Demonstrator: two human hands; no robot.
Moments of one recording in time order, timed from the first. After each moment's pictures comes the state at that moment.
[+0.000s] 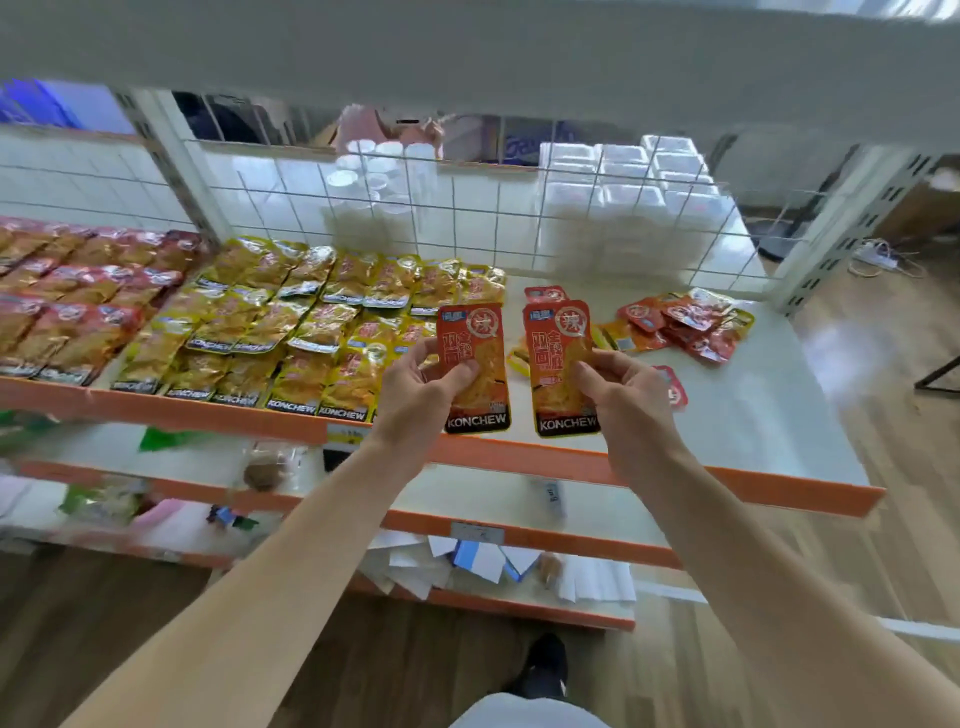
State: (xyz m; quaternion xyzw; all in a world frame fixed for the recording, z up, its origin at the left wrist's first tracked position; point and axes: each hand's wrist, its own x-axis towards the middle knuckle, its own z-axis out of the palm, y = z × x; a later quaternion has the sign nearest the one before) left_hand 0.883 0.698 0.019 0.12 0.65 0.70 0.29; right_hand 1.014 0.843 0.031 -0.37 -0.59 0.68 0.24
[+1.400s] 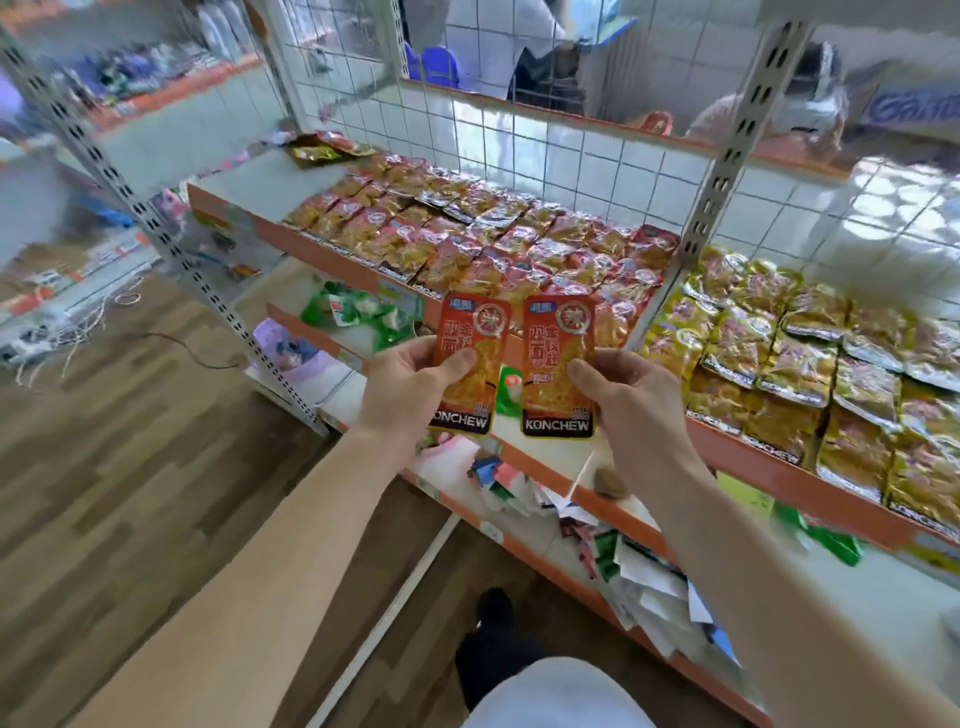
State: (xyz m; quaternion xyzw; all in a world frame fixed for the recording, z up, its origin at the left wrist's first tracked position) left_hand 0.608 0.217 0.031 -0.04 0.71 0.69 0.11; right_hand 0.676 0.409 0.031 -0.23 -0.66 0.71 0.09
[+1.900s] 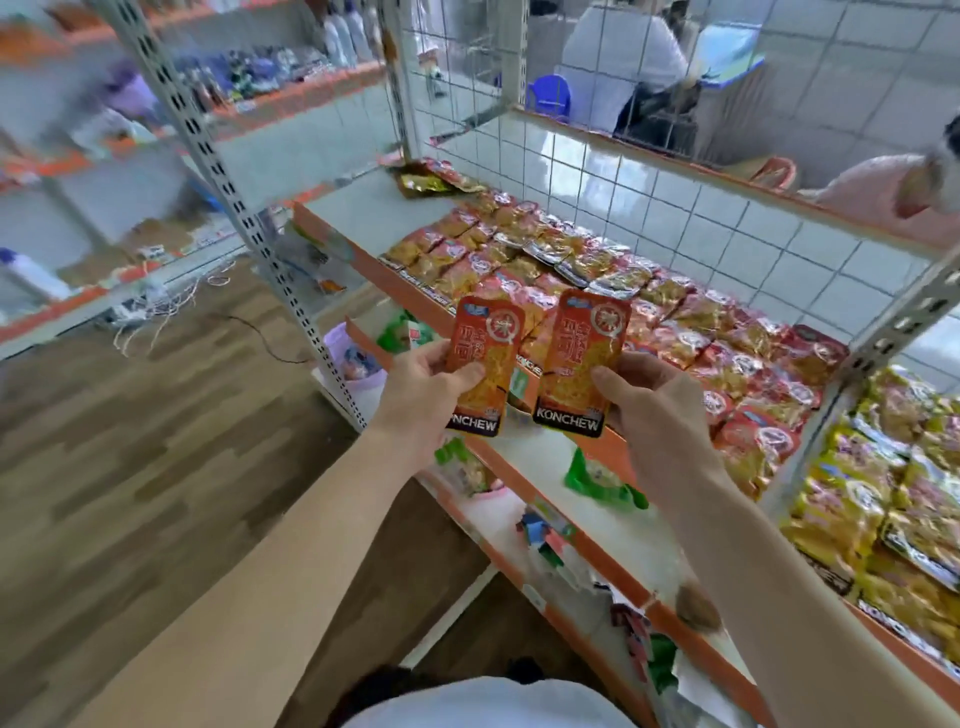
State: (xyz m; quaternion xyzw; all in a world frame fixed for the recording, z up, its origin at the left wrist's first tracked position) left_hand 0.485 0.146 0.042 -0.09 0.70 0.70 0.07; right_hand 0.514 0.349 0.037 -0.19 -0.65 0.74 0.03
